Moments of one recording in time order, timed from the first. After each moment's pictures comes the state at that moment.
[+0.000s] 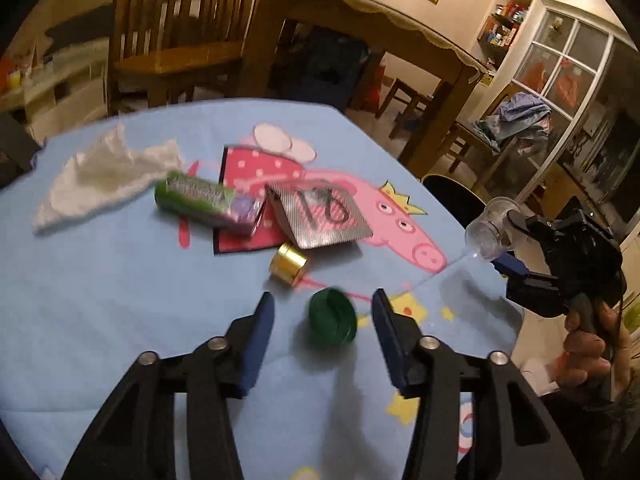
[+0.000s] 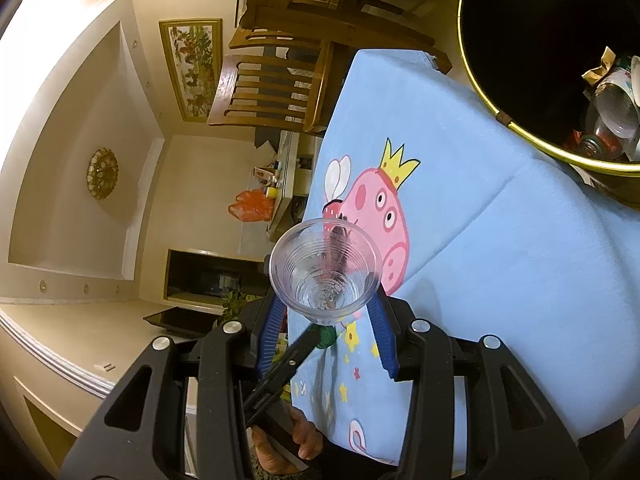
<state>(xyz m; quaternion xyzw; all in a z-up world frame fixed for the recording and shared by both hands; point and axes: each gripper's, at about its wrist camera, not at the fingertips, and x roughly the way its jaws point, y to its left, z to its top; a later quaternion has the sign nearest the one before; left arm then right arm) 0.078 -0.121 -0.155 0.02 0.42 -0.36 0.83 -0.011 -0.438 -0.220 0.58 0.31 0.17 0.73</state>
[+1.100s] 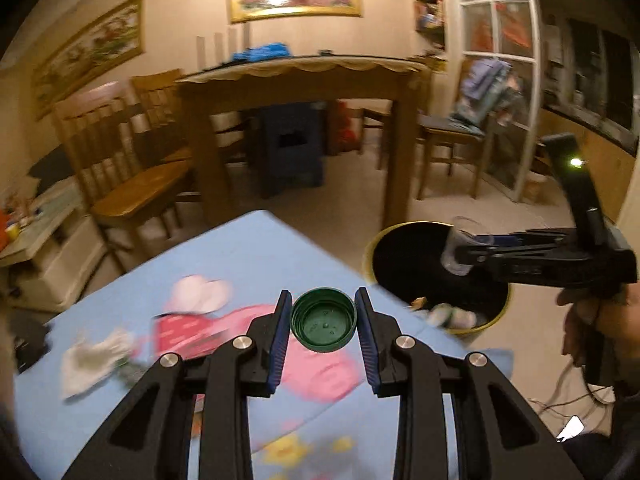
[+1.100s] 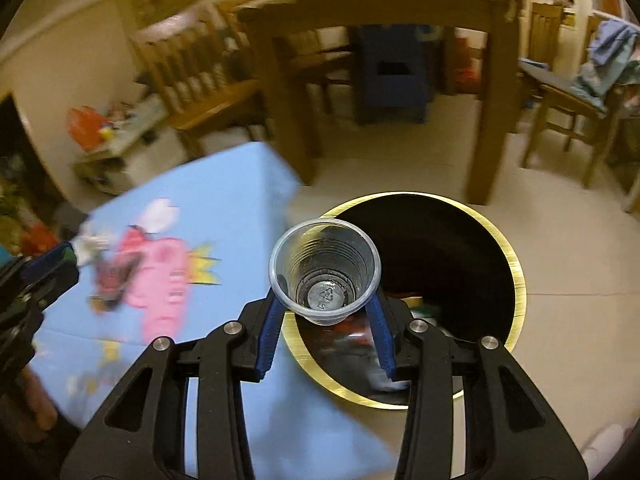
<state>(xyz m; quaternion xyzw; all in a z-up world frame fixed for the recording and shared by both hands) 0.033 -0.269 -0.092 0.15 0.28 -0.38 0.87 -0.003 -0.488 -0.138 0.13 0.38 -0.12 0.91</state>
